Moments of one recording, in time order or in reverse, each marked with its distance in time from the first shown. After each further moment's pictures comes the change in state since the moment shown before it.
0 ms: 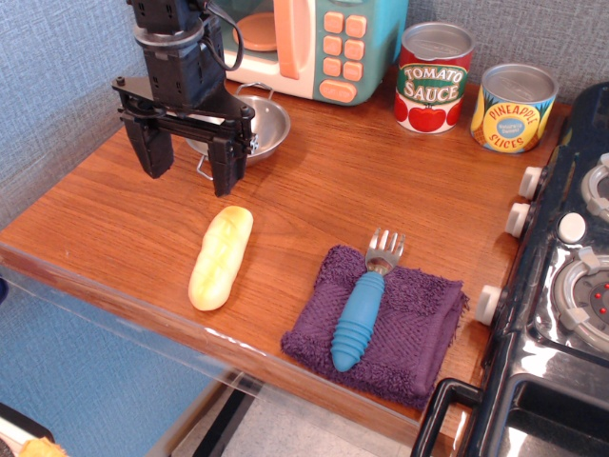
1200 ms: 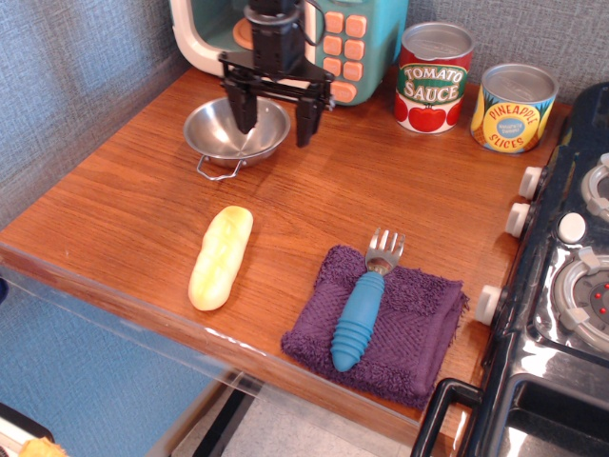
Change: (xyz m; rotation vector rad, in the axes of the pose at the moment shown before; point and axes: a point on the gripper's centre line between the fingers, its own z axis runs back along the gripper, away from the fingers) arm 0.122 -0.012 -0.053 0.008 0.001 0.007
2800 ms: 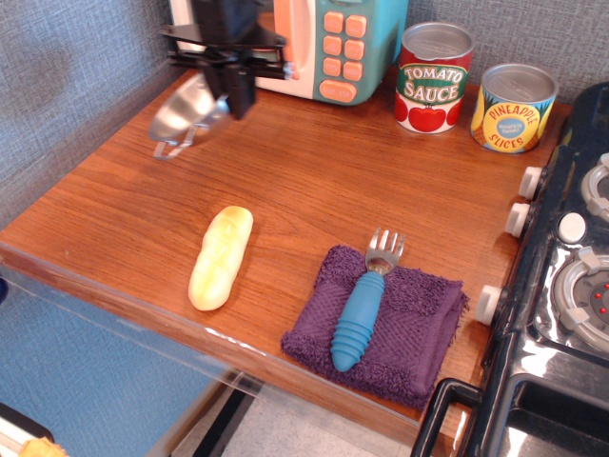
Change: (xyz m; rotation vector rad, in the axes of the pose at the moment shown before) arm -0.046 0.032 0.056 -0.076 -0.098 0.012
